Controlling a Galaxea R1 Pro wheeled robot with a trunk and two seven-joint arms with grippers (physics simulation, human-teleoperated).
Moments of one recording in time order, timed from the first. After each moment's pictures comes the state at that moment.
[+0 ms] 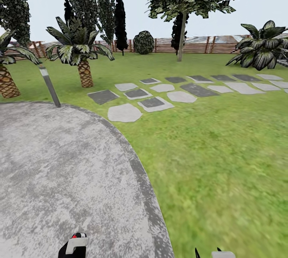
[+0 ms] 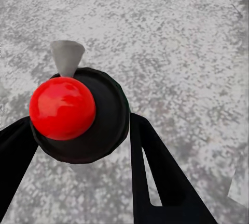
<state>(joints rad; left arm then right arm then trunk) -0.29 0.08 0.03 -0.31 0.00 -0.46 0.01 -0.24 -0.06 0.00 -0.24 0.00 -0.65 0.00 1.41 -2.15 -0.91</state>
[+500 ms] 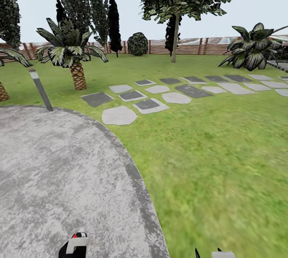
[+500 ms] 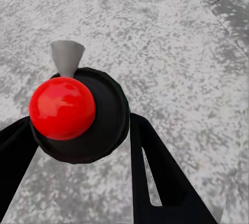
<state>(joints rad) -0.29 0.07 0.03 -0.31 0.00 -0.46 0.01 -0.24 -0.06 0.00 -0.24 0.00 -0.65 0.00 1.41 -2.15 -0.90</state>
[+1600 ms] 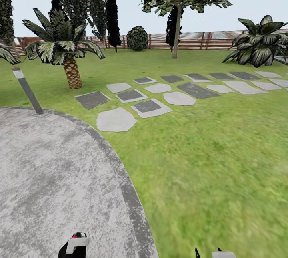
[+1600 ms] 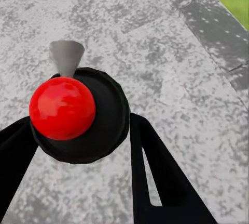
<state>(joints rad) -0.29 0.08 0.03 -0.31 0.00 -0.46 0.01 -0.24 -0.06 0.00 -0.24 0.00 -0.65 0.00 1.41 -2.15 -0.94</state>
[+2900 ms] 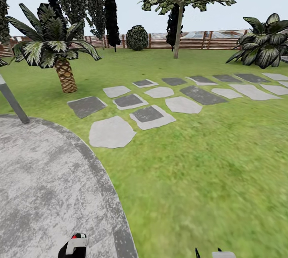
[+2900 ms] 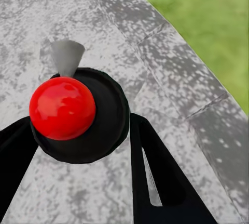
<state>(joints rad) -0.29 0.08 0.03 -0.30 0.00 -0.45 0.01 -0.24 -0.07 0.00 -0.24 0.00 -0.65 0.00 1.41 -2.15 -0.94</state>
